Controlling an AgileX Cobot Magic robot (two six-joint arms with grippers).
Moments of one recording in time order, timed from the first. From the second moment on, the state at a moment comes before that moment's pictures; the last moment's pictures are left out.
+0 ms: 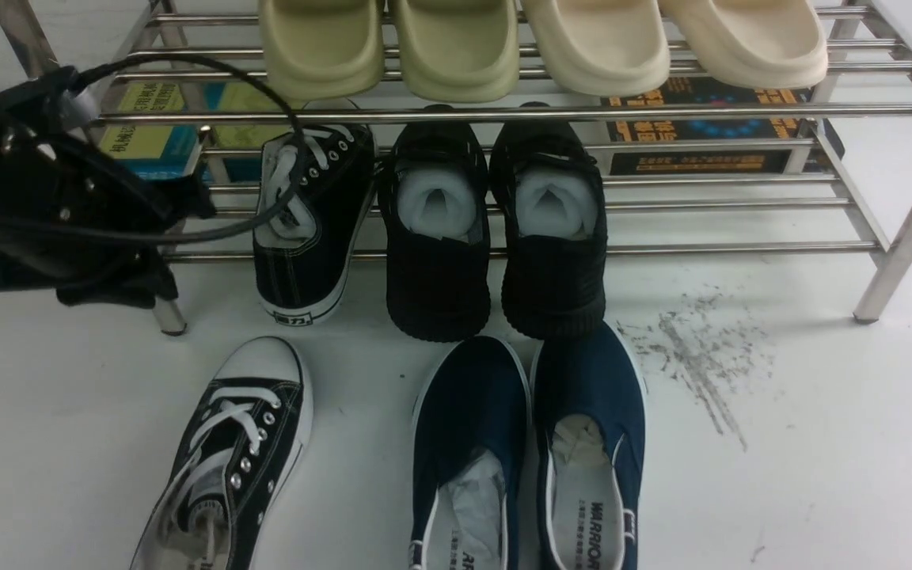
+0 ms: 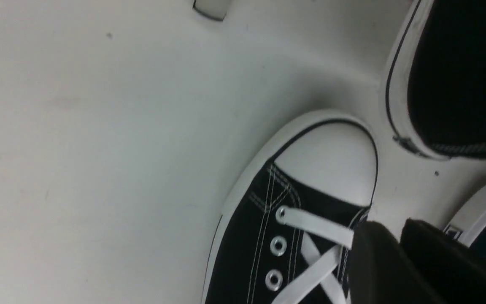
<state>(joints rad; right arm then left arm) 0.09 -0.01 0.01 0.06 0.39 0.04 -0.13 1.48 -1.21 -0.09 0.88 -0.37</state>
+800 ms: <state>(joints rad) 0.09 -0.01 0.01 0.06 0.39 0.04 -0.21 1.72 -1.35 -0.09 0.64 -0.29</state>
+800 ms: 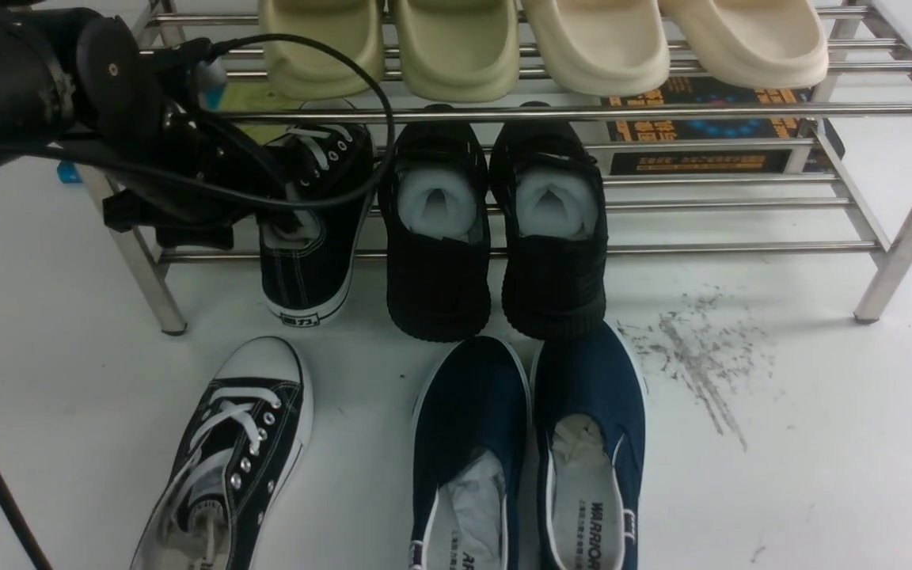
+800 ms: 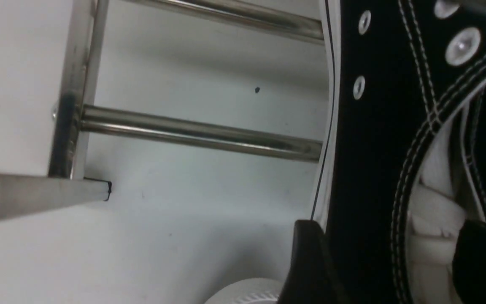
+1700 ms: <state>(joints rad) 0.09 -0.01 0.01 0.06 0.39 0.04 -0.21 1.72 -1.35 -0.06 0.74 -0.31</state>
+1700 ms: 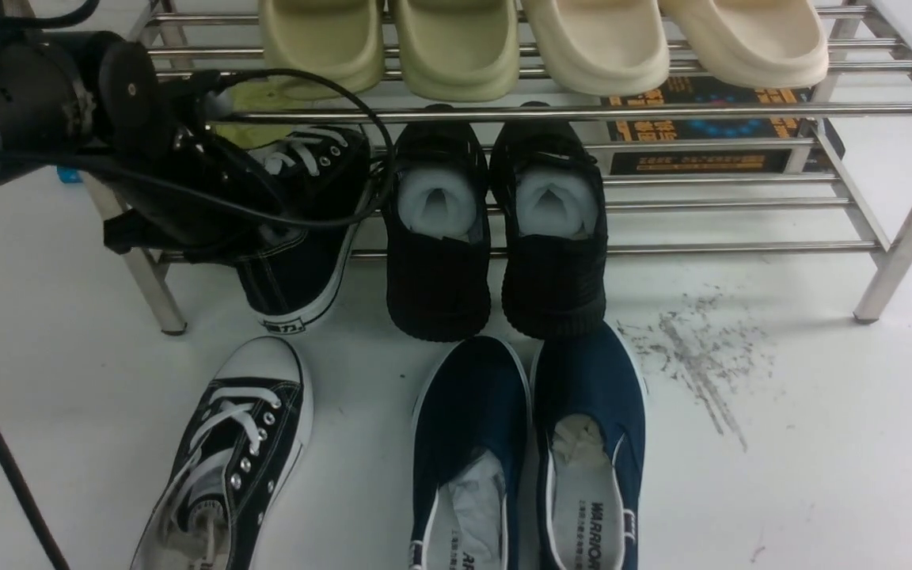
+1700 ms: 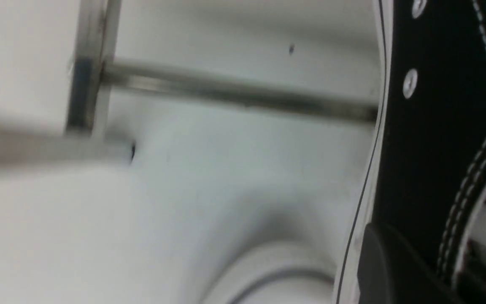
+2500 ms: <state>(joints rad) 0.09 -0.01 0.01 0.06 0.39 0.04 -0.21 1.28 -1.33 0.00 1.24 -0.39</state>
